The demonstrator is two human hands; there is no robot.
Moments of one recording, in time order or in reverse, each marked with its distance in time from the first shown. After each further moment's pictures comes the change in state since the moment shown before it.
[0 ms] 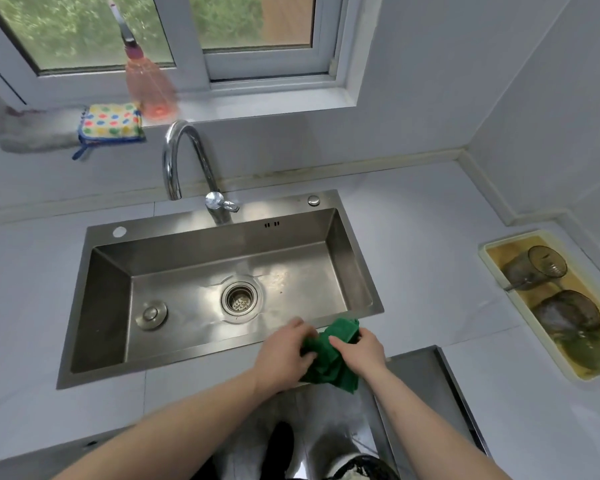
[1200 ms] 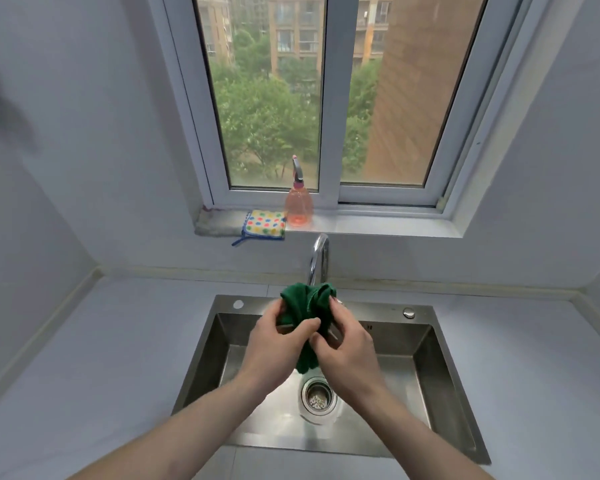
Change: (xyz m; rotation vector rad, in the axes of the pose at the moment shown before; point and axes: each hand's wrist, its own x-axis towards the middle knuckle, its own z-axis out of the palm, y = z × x) left_hand -0.077 -0.003 -0.276 -0.826 0.682 -0.292; right_hand -0.172 -0.283 0.042 0.365 -0.176 -1.054
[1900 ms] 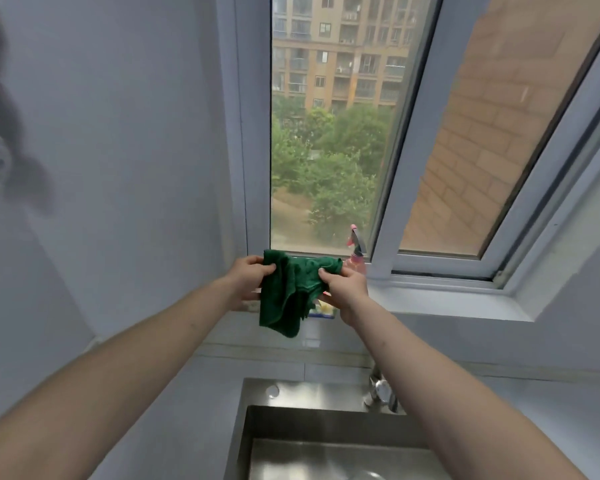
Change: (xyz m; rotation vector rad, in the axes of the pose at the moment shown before) left_hand 0.330 0.080 -0.209 -0.079 -0.108 -0.248; right_hand 0.328 -0.046 0.161 0.397 0.168 0.506
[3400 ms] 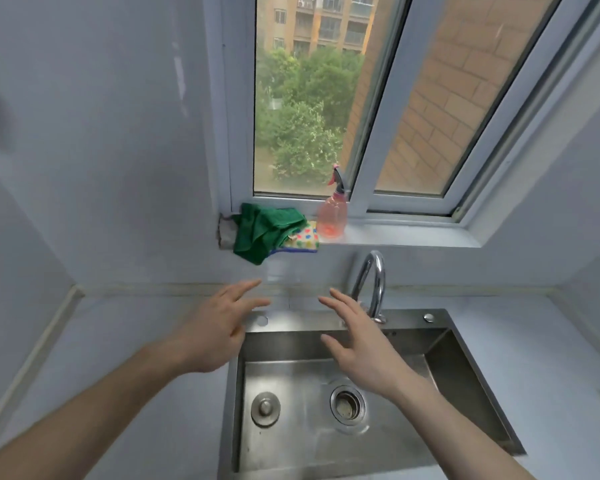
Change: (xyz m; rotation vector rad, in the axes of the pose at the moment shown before) left_hand -0.152 -0.130 -0.057 1.073 -0.265 0.680; right_hand -0.204 0.100 -0.082 -1.099 -0.215 -0.457
